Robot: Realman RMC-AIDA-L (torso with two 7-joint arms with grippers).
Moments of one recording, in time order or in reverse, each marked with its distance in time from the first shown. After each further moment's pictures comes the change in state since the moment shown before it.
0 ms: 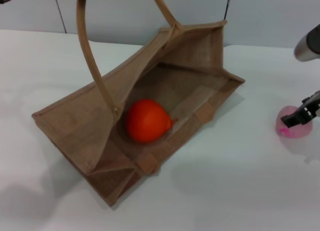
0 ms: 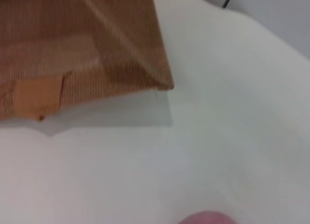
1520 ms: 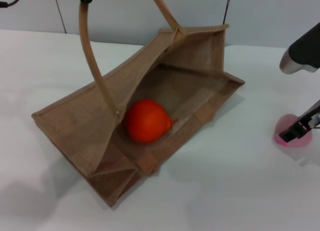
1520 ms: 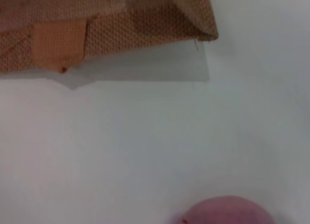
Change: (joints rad) left arm -0.009 0.001 0.003 -0.032 0.002 0.001 0.005; right arm 0.109 0.001 -0.002 0.186 -0.014 0.041 -0.003
